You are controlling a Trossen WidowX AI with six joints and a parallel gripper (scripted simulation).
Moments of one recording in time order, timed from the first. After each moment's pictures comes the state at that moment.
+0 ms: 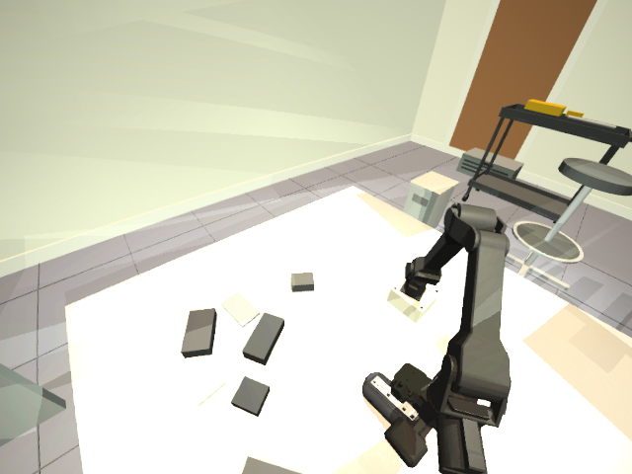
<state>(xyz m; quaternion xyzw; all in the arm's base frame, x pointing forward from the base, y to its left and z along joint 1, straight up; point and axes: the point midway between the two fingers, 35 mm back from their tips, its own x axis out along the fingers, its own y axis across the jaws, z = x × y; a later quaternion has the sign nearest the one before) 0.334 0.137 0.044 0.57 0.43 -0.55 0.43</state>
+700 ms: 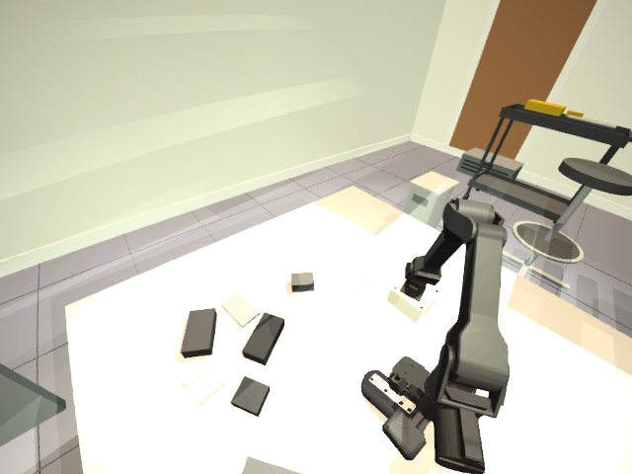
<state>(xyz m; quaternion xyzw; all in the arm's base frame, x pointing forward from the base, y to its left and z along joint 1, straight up) 0.332 0.127 0.058 0.57 0.43 -0.55 0.43</state>
